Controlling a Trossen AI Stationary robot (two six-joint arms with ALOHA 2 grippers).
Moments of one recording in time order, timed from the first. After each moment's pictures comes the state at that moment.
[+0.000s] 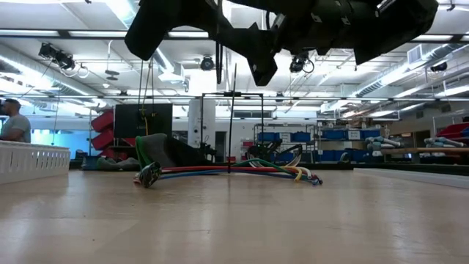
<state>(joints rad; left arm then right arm) -0.52 1.68 1.12 -0.11 -1.05 0.60 0.23 1.76 0.82 0.88 -0.16 0.33</state>
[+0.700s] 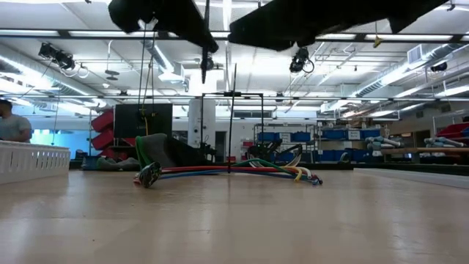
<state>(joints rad) -0.44 1.56 1.13 -0.36 -0.77 0.11 0.31 1.62 0.82 0.61 0.28 -0.23</state>
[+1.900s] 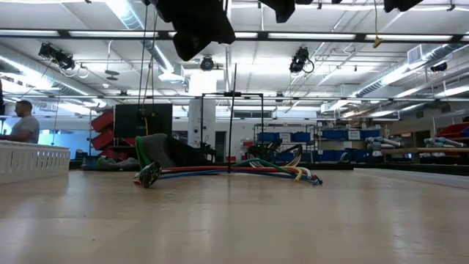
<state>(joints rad) -0.21 1.52 1.12 -0.28 -0.03 -0.32 0.29 1.51 0.84 0.68 0.19 -0.16</state>
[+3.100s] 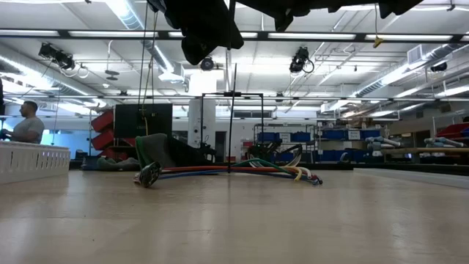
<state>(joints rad) -0.19 1.55 1.12 -0.23 -0.01 -0.27 0.25 1.51 0.84 0.63 0.19 -0.16</state>
